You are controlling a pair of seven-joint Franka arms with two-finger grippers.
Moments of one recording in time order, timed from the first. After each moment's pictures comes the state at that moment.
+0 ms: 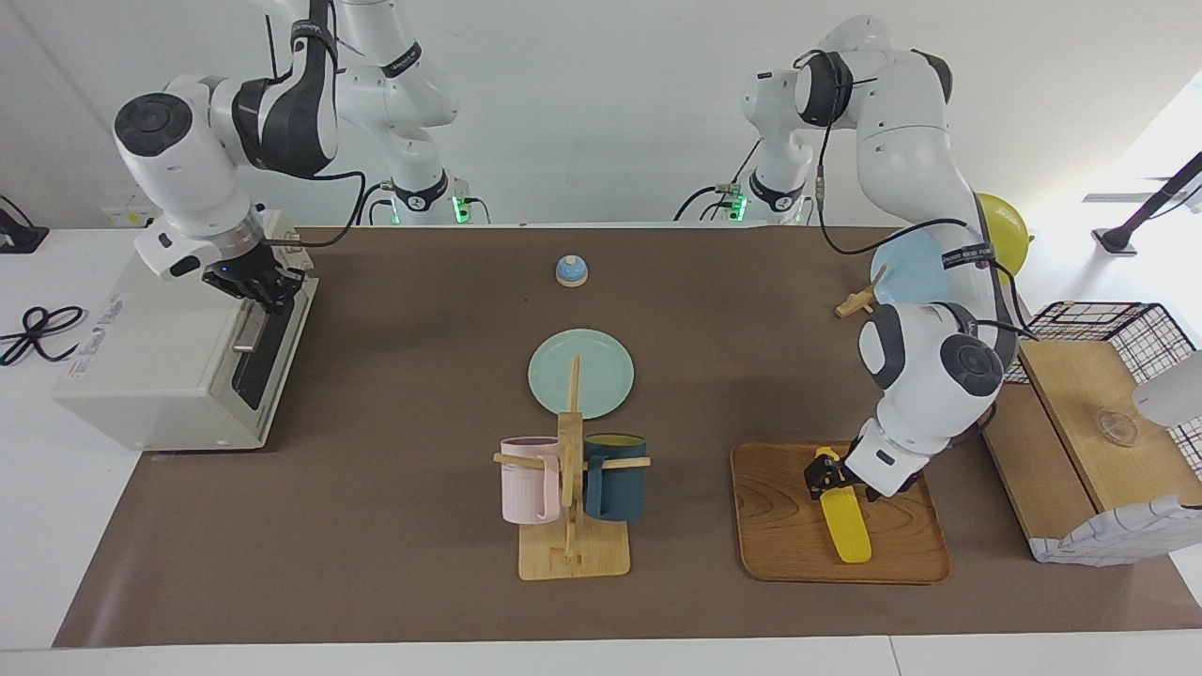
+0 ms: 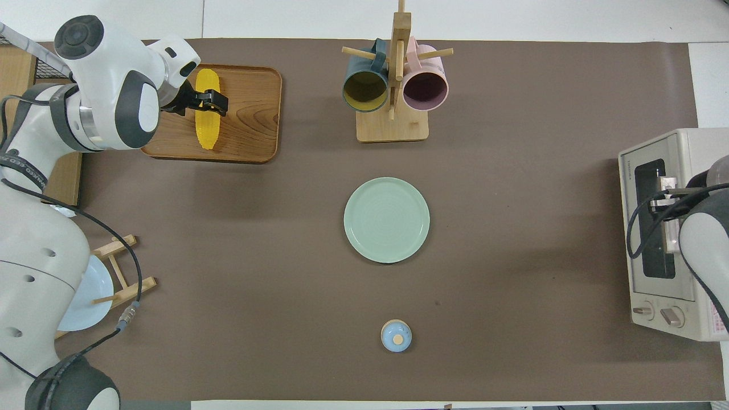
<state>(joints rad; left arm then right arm) -0.16 0.68 0.01 -1.34 -0.11 2.10 0.02 -0.09 -0.07 -0.04 -1.99 -0.15 1.82 -0.05</state>
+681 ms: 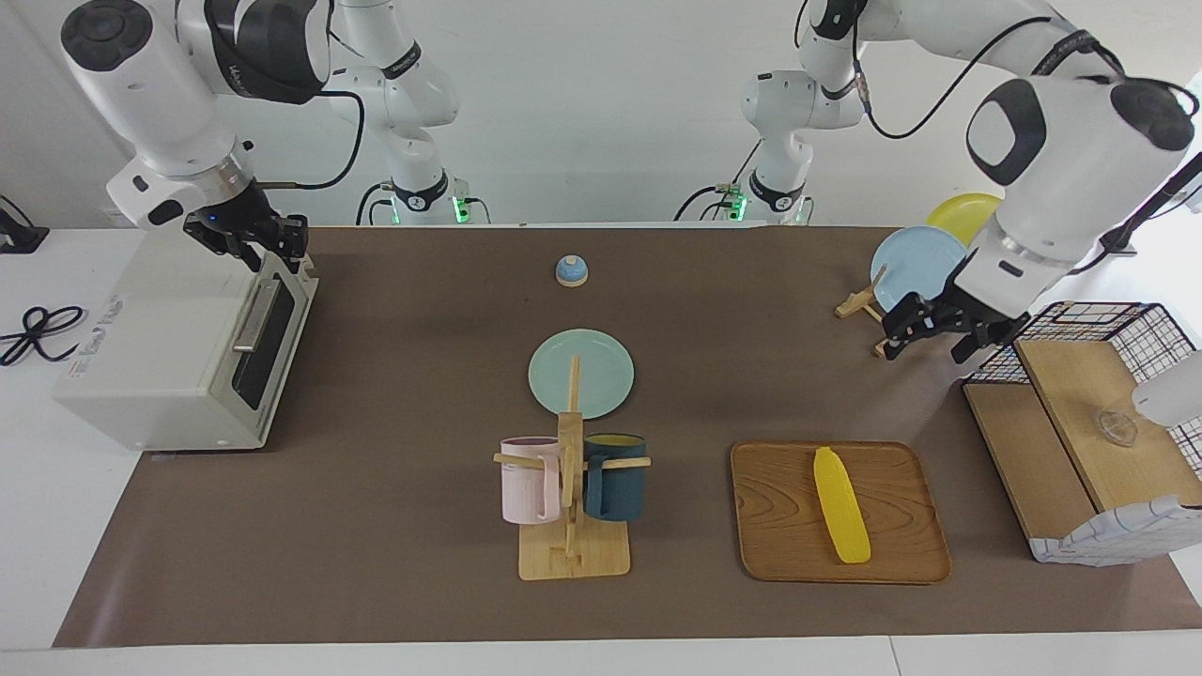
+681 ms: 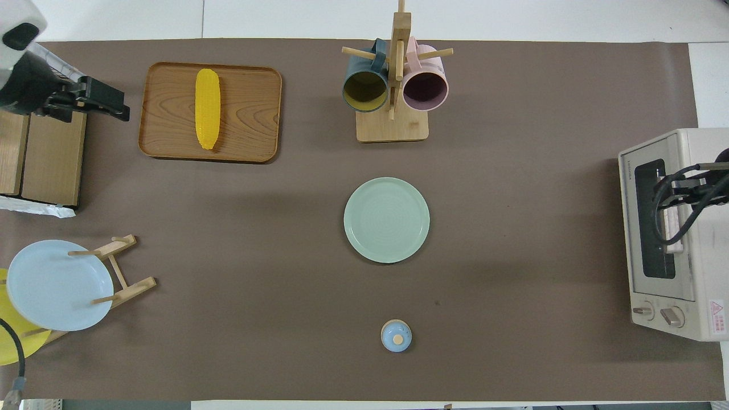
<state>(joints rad) -0.12 0.23 0.05 -1.33 -0.11 1.59 0.02 -0.08 -0.03 0.02 -1.71 -0.08 1.54 -0.05</state>
